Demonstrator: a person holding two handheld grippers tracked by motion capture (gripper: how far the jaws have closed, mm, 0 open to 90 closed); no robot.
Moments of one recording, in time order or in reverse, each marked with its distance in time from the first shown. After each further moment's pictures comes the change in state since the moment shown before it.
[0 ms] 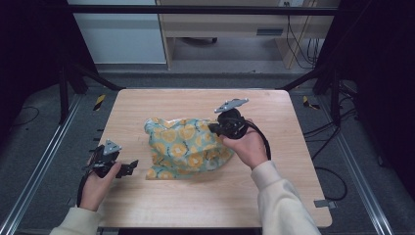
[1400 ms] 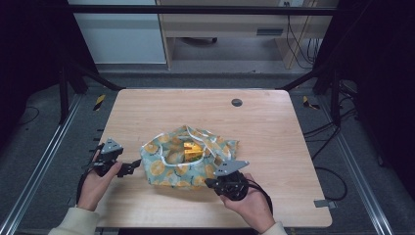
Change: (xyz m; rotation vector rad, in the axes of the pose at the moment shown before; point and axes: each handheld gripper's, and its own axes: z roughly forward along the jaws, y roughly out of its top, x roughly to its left) left arm -0.005 0.009 -0.006 -0.054 -0.113 0.005; right arm 0.086 -0.117 -0.010 0.024 0.140 -0.049
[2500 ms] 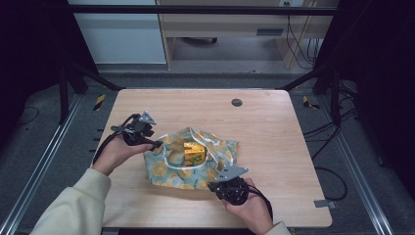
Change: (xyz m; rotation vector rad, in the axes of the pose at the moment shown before) left arm -0.042 0.123 0.029 0.257 -0.129 0.275; right arm -0.004 -0.024 0.014 0.024 -0.037 -0.009
